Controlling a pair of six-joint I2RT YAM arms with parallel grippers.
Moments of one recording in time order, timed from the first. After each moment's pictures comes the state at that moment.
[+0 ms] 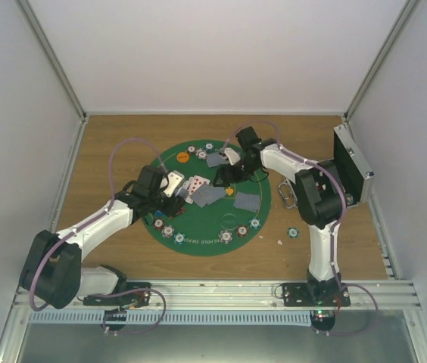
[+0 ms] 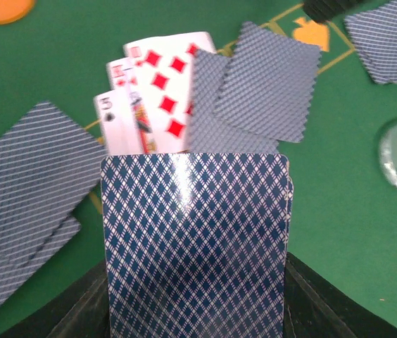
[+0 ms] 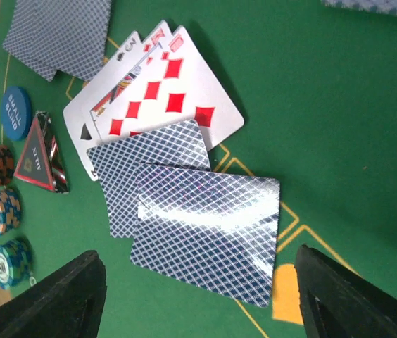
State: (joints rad) left arm -0.41 1.29 0.71 -0.32 0.18 0.09; right arm 0.45 2.09 1.54 -0.69 -0.62 -0.04
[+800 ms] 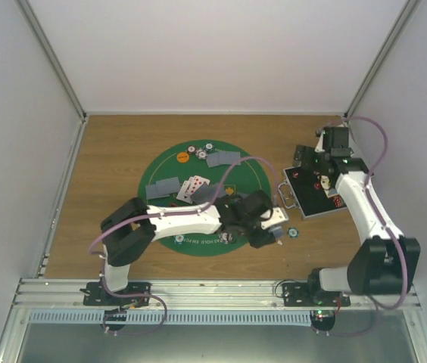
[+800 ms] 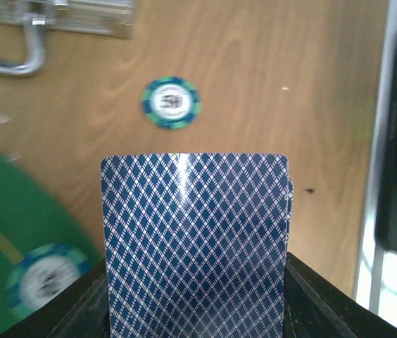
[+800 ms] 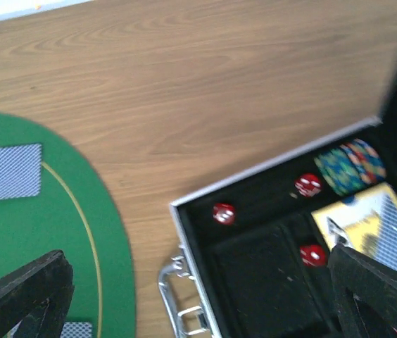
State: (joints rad) left arm -1.10 1.85 1.31 -0.32 0.19 0.02; right arm 0.04 1.40 1.16 -0.57 -0.02 0.18
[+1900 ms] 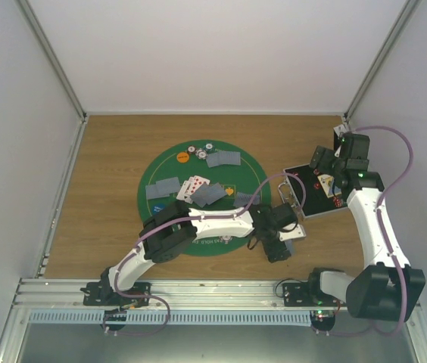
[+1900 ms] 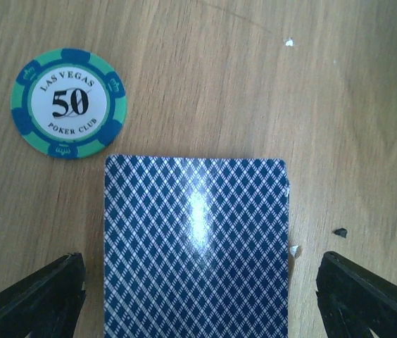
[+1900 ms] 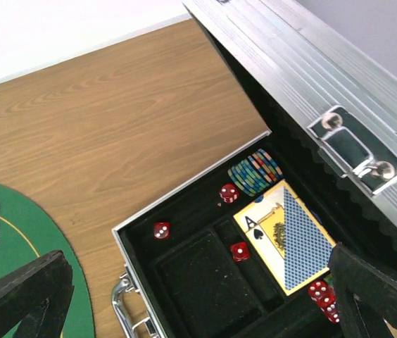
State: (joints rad) left arm -1.21 2.24 1.70 -0.55 0.18 0.10; right arm -0.09 1.18 1.04 -0.56 0.09 0.24
